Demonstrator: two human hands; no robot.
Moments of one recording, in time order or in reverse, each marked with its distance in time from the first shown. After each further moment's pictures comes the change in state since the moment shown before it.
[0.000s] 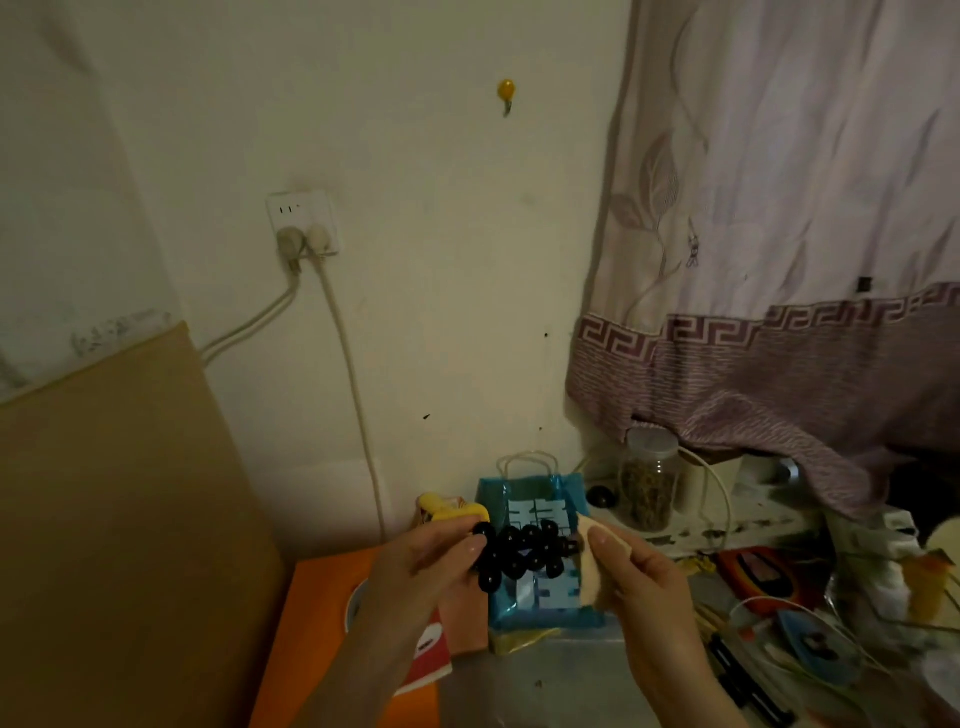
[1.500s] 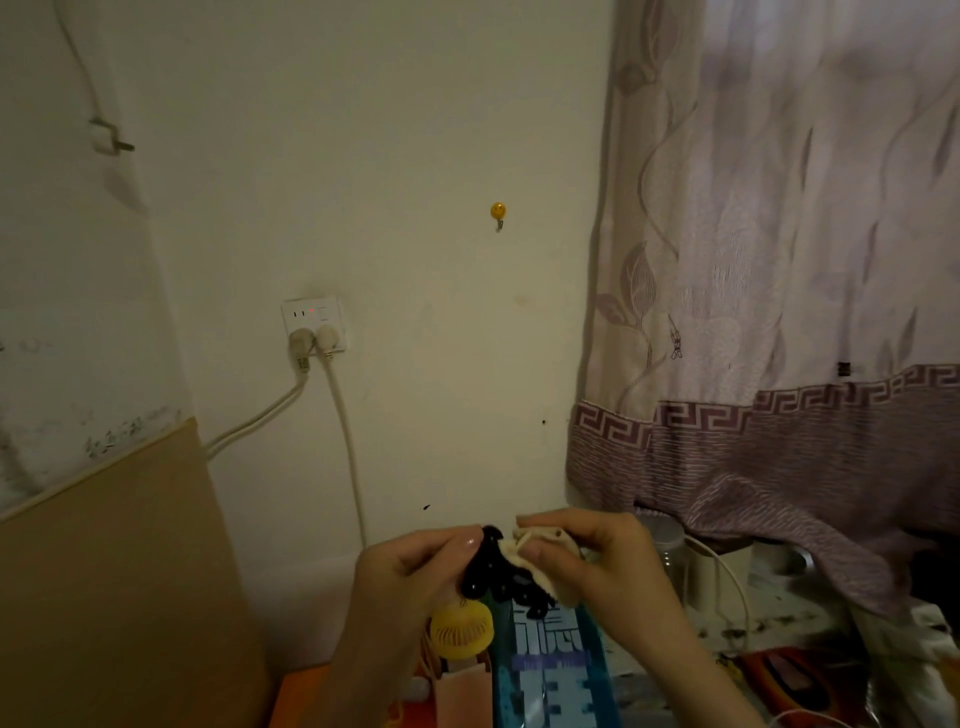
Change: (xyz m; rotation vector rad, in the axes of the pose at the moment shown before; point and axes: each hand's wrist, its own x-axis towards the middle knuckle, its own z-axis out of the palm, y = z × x) left_hand 0.021 0.084 0.003 -0.151 -0.007 0.295; right_hand 0.008 -0.109 0.048 -0.497 -0.398 -0.559
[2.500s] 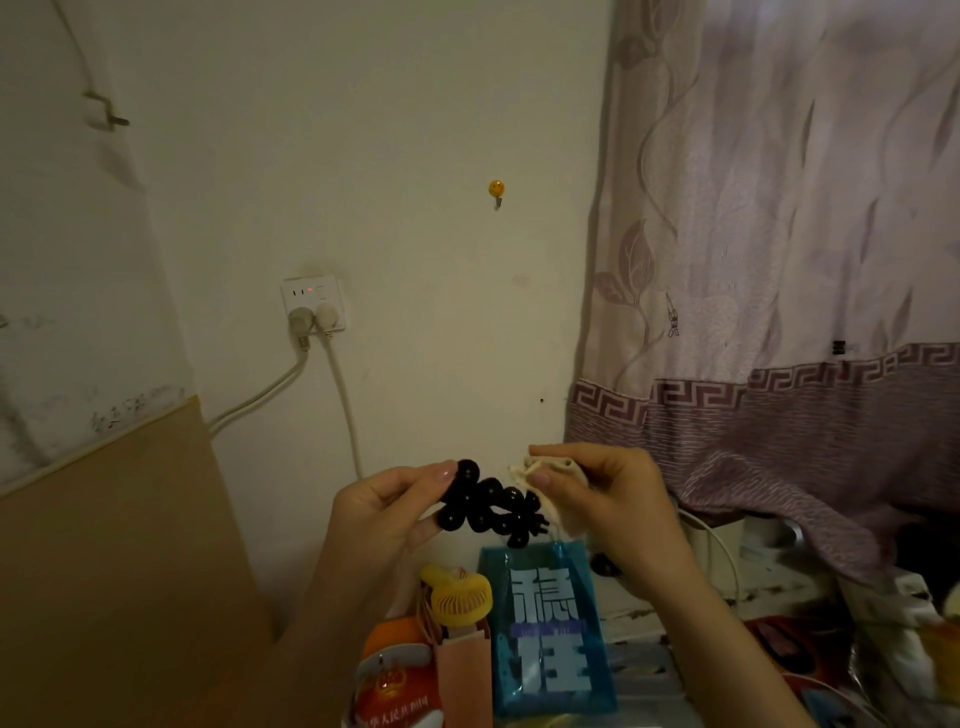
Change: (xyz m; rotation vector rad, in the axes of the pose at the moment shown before) left_hand 0.003 0.029 -0.006 -0.236 0.022 -0.014; right_hand 0.009 -0.011 -0.009 0.083 0.105 -0.022
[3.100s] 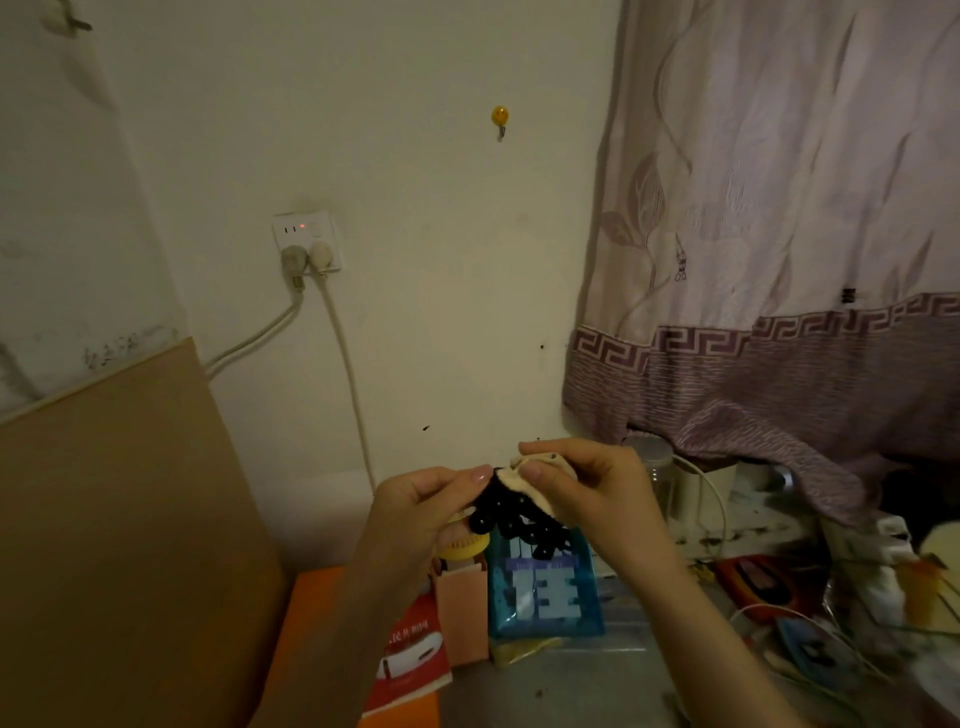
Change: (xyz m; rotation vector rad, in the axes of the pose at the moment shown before) left_hand -0.021 -0.042 -0.001 0.132 -0.064 -0.238; right_hand -0.032 0.030 0.012 -0.014 -0.049 0.076
